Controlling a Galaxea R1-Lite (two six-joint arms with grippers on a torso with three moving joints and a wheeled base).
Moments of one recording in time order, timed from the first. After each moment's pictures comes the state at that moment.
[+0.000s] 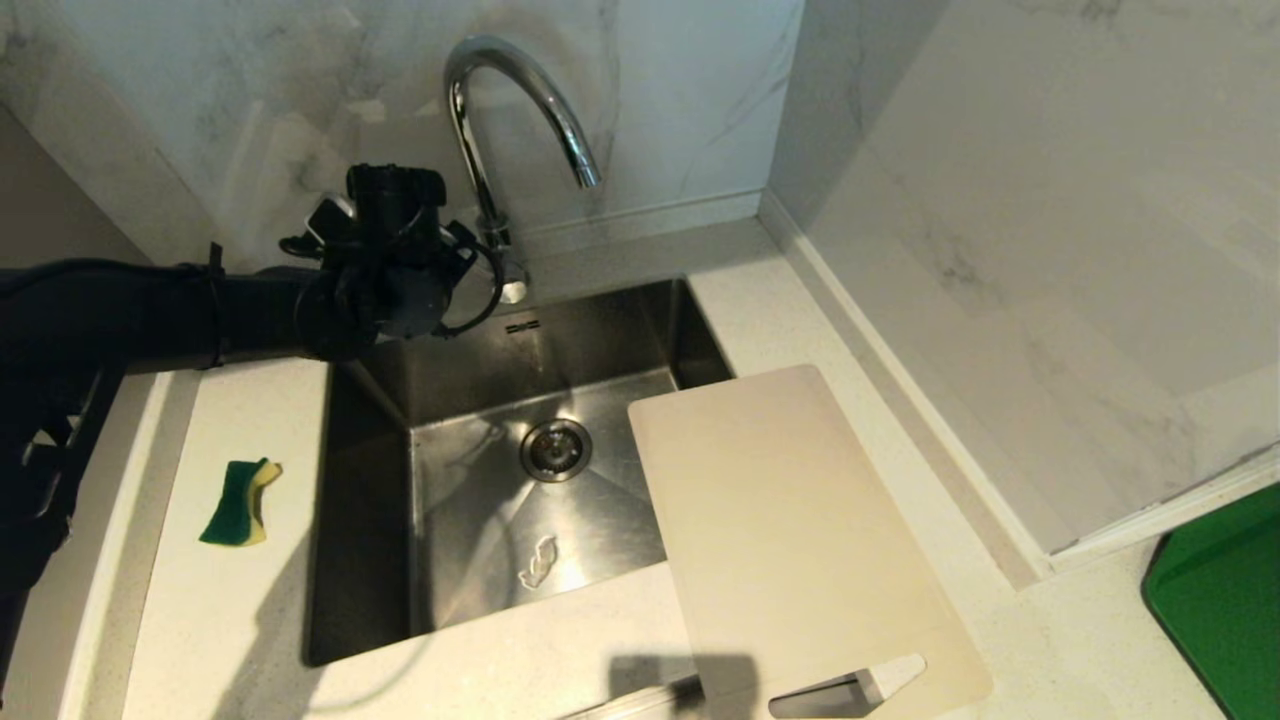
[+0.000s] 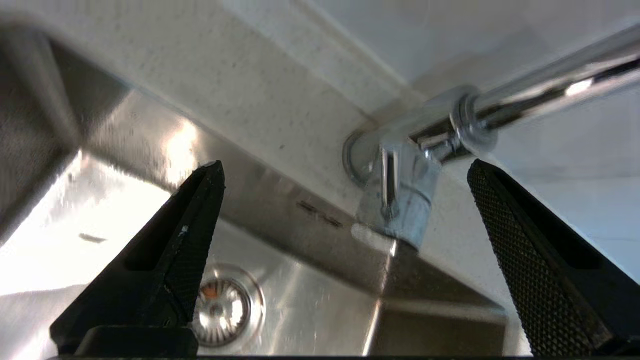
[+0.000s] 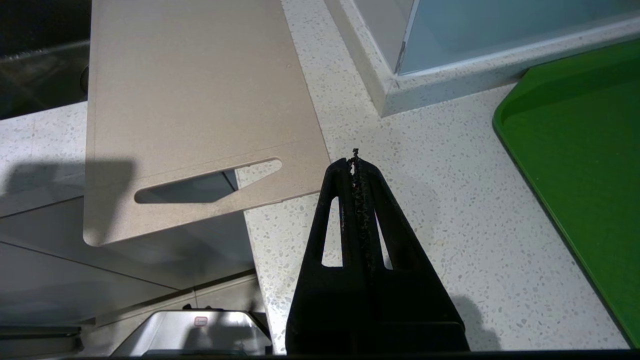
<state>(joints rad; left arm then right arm) -0.40 2.23 -1.97 -0.15 0.66 -0.87 0.00 0.00 0.00 -0.01 0.00 0.02</state>
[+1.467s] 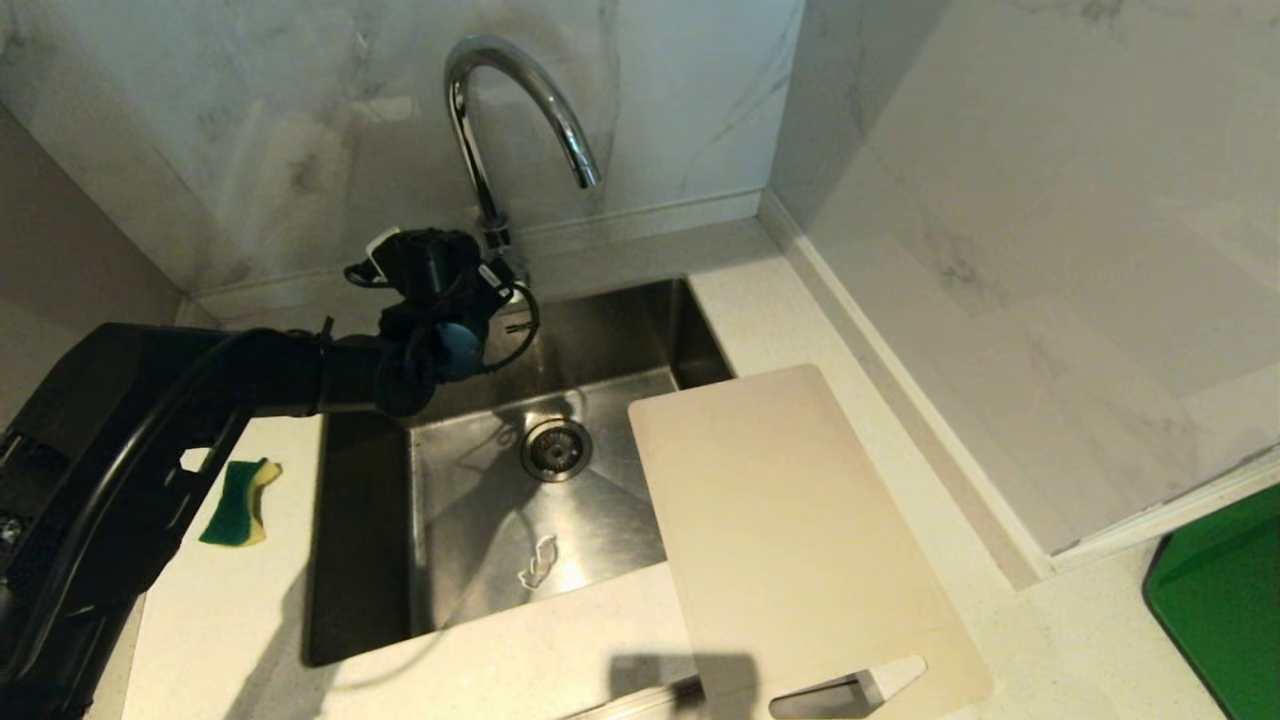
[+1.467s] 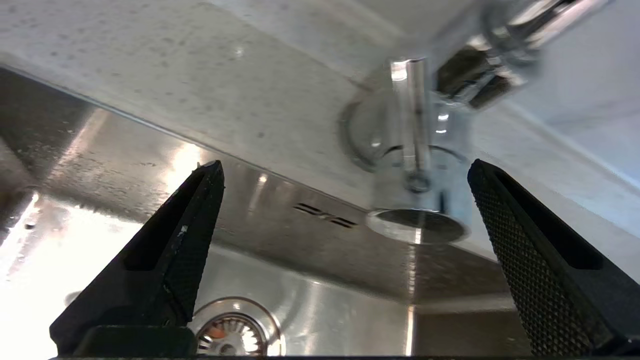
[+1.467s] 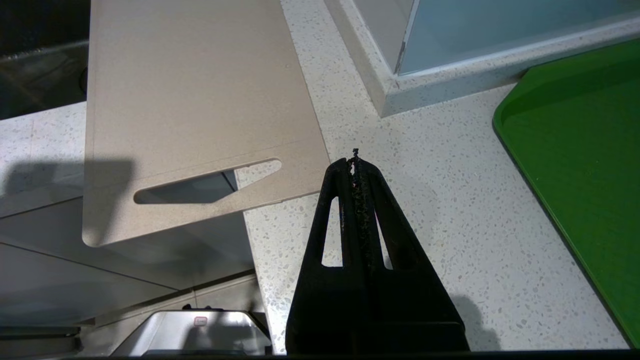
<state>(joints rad) -0.40 2.38 -1.97 -0.44 0.60 -0.66 0.00 0.00 0.00 -0.01 0.00 0.02</state>
